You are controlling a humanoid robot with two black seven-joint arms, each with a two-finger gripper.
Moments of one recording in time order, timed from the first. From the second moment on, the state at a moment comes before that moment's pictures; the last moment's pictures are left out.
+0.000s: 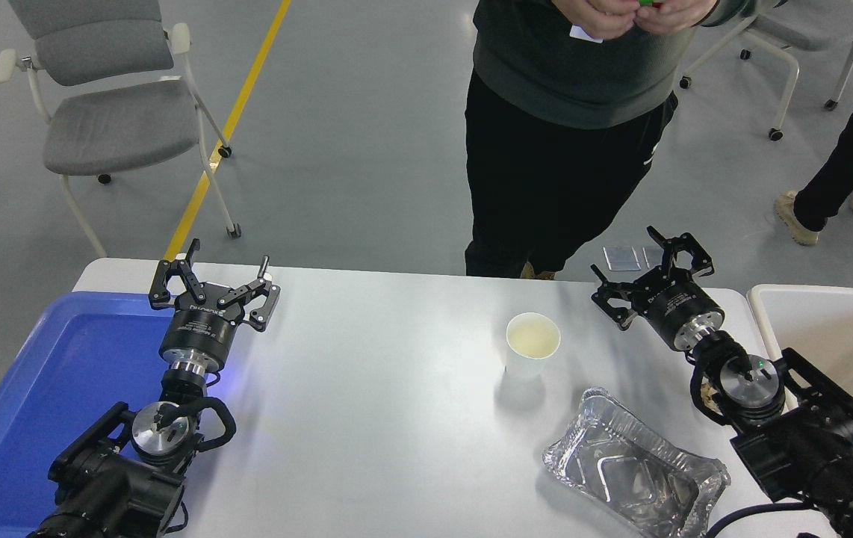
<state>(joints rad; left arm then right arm) -0.46 0.07 -1.19 -0.58 -0.22 -0.67 -0.15 0.55 -0.18 1.06 0.54 0.11 0.44 -0.08</state>
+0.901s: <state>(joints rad) -0.46 0.07 -1.19 -0.58 -0.22 -0.67 -0.14 0.68 -0.32 0.89 0.63 -0.01 0.42 -0.09</state>
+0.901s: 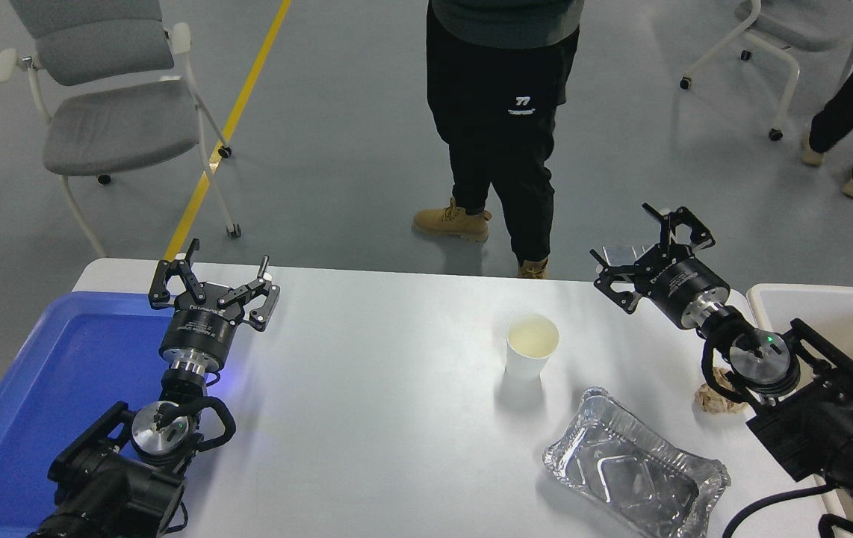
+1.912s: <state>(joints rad) -0.46 0.07 -1.19 -0.58 -0.22 -0.67 -0.14 1.69 -0.68 -0.49 1.03 -0.15 0.29 -0.16</state>
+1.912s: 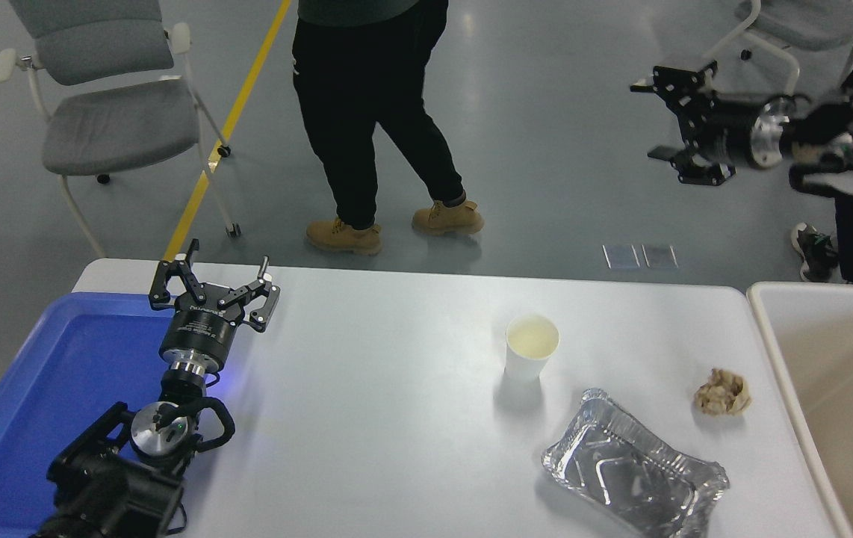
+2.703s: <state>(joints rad) -0.46 0.07 -1.19 -0.58 -0.22 -0.67 -0.15 2.35 -0.39 -1.14 1.55 -0.25 0.58 -0.15</state>
